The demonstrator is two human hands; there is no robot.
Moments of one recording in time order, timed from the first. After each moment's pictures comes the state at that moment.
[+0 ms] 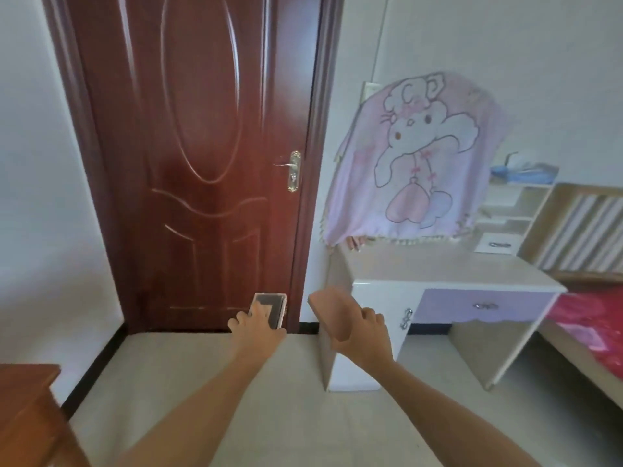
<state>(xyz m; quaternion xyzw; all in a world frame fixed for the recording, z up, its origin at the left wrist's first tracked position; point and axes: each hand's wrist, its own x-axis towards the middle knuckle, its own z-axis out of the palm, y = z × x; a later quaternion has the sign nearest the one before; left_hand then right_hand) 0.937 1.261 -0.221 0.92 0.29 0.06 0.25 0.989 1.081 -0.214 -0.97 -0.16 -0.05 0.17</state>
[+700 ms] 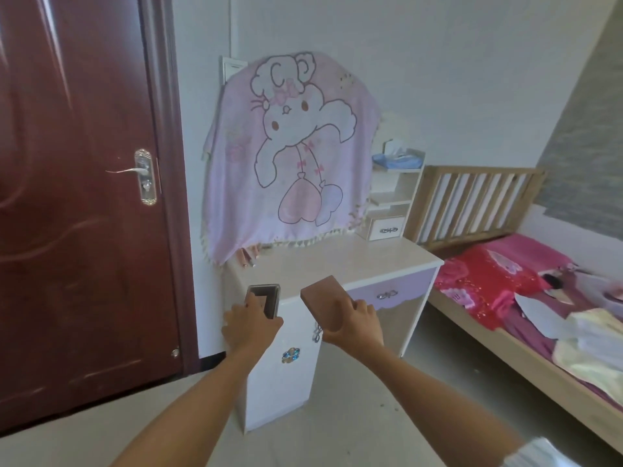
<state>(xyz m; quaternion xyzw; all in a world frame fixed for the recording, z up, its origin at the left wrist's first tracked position) 1.178 1.113 -0.216 0.95 0.13 0.04 0.28 1.160 0.937 -0.203 -0.99 0.04 -0.06 0.14</state>
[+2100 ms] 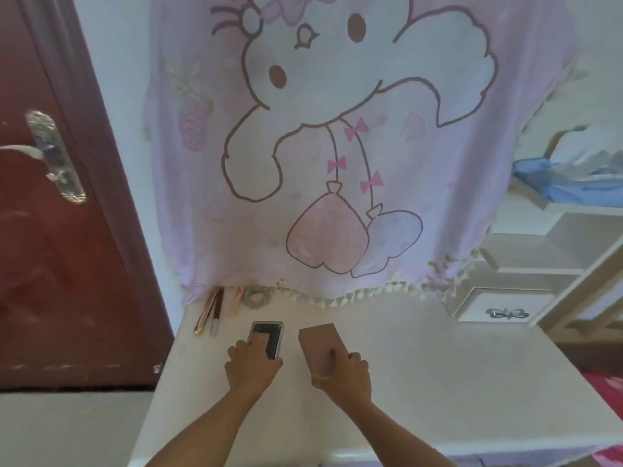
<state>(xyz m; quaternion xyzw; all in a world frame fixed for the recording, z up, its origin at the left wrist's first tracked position) 1.633 0.989 -0.330 0.92 0.30 -0.08 0.24 1.664 0.833 -0.322 -0.97 -0.04 0.15 0.18</state>
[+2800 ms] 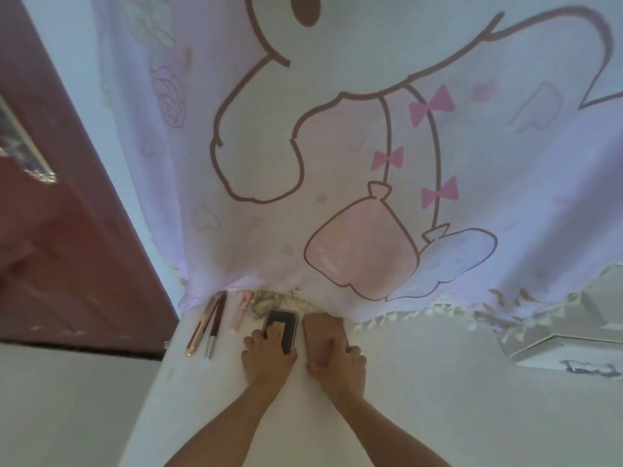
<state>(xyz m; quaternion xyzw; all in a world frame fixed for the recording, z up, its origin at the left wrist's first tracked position) 1.742 1.013 -0.374 0.92 0.33 -0.10 0.18 1.775 0.897 -0.359 -0.96 -0.03 0.21 0.17</state>
